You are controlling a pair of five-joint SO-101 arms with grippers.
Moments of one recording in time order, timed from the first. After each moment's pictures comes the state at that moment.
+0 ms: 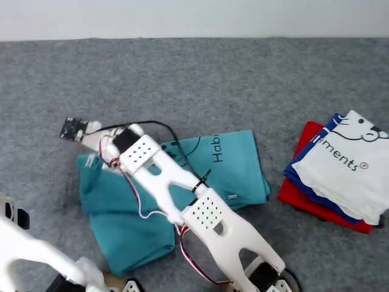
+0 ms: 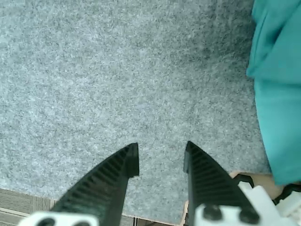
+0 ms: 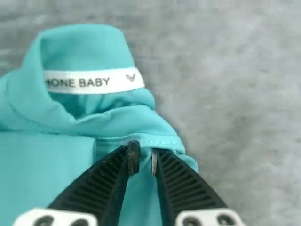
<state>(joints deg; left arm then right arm) -60.7 -26.9 24.0 97.6 -38.2 -49.2 67.9 -67.6 72.8 27.5</state>
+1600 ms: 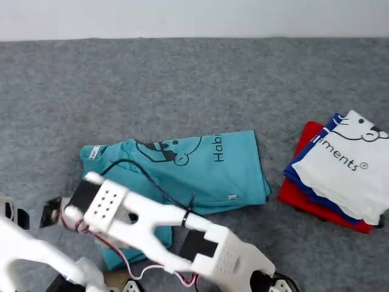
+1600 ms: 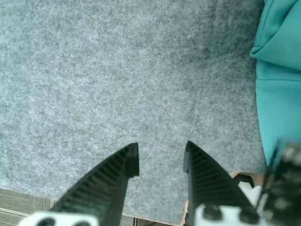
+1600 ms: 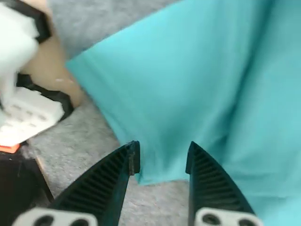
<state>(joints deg) -60.7 -26.9 24.0 97.6 -38.2 -71.4 34.6 -28.9 100.5 22.8</state>
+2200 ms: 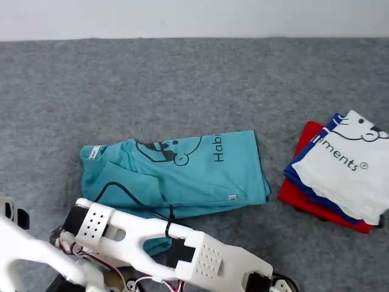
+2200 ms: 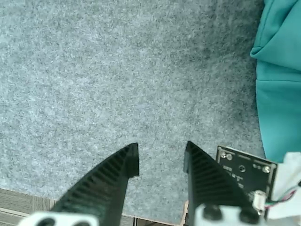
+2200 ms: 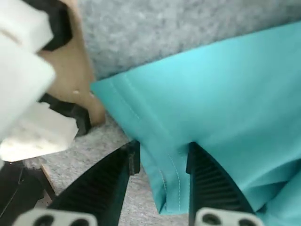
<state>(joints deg) -60.7 -26.9 24.0 97.6 -38.2 -76.0 45.6 -29.4 99.6 22.7</state>
